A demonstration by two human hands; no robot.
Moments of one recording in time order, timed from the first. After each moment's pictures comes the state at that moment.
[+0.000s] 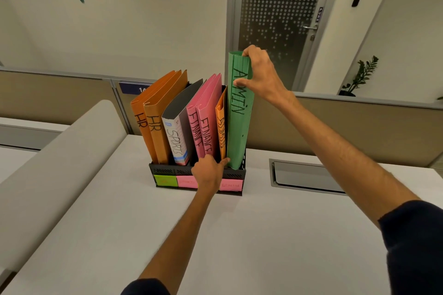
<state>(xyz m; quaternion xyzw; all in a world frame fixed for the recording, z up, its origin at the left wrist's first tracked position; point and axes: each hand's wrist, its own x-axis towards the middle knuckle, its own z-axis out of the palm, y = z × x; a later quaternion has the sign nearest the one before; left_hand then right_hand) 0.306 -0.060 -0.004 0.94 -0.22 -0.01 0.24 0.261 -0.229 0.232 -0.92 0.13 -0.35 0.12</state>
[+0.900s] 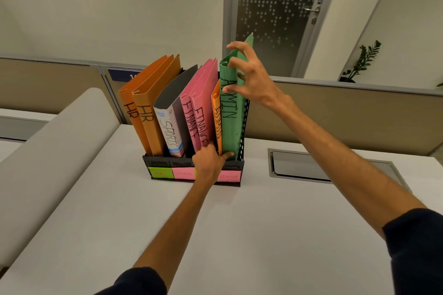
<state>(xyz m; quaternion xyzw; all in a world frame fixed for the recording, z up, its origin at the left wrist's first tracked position) 0.312 -0.075 -0.011 0.94 -0.28 -0.01 0.19 0.256 -0.217 0.199 -0.93 0.00 -0.32 0.16</state>
